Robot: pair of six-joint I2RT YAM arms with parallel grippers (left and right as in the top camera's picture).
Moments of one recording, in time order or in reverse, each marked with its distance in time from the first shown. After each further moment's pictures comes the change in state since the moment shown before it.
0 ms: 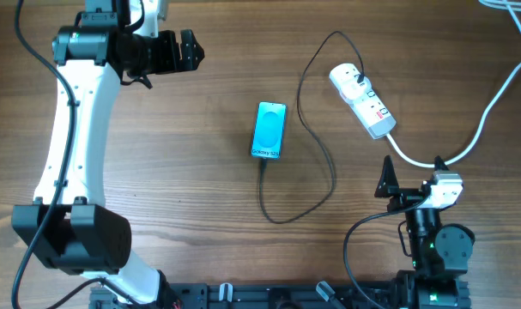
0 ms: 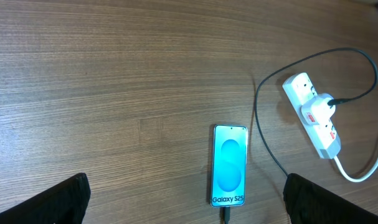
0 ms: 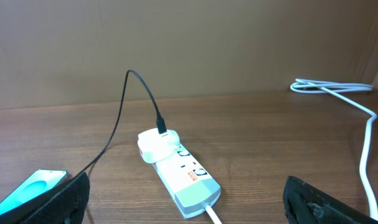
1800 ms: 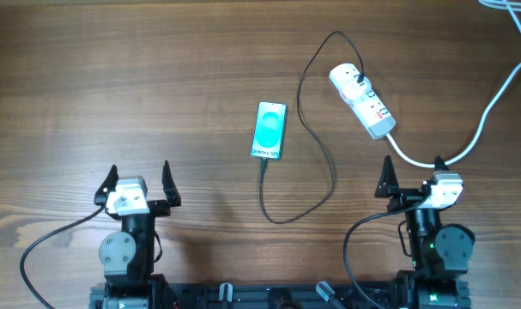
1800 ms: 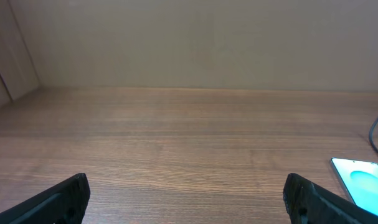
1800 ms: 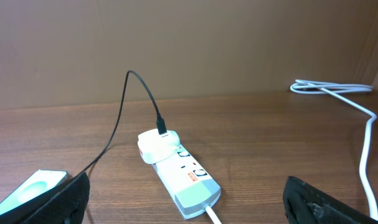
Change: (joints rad) left arm 0.049 -1.783 -1.798 0.968 -0.420 0.106; right arm 0.000 -0.002 0.000 0.000 0.000 0.000
